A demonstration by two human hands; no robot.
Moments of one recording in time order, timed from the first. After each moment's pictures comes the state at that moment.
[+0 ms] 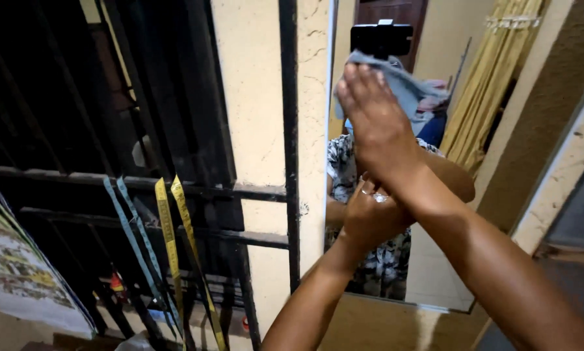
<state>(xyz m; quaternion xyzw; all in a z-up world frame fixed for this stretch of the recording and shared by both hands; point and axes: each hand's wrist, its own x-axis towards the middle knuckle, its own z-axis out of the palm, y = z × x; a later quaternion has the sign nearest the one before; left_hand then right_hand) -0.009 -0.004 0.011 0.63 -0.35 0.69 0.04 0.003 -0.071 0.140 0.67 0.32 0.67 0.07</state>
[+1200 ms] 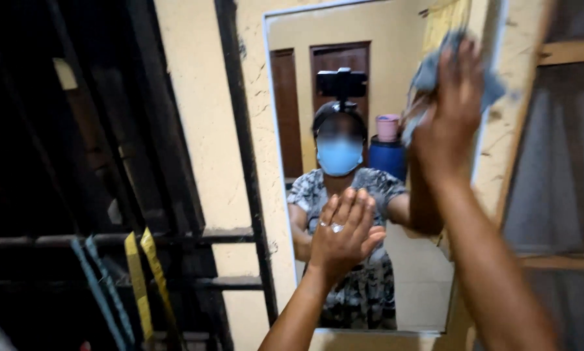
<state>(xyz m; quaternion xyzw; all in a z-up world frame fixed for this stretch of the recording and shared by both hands) -0.003 -0.011 0.003 0.63 -0.37 0.68 0.03 -0.032 -0.209 0.180 0.63 0.16 0.75 -0.12</state>
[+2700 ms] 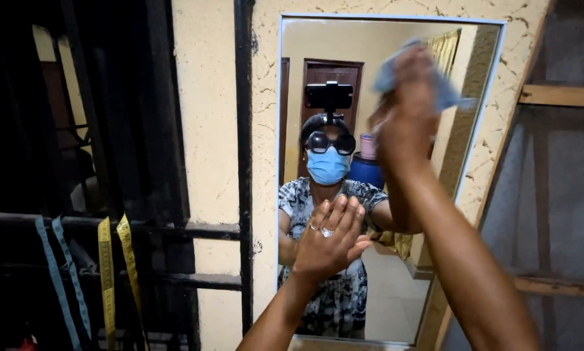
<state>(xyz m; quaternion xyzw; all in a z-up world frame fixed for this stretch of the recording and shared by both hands) -0.005 -0.005 0.002 0.61 -0.37 0.70 0.04 -0.011 -0.159 0.212 0.63 0.24 0.71 -0.19</state>
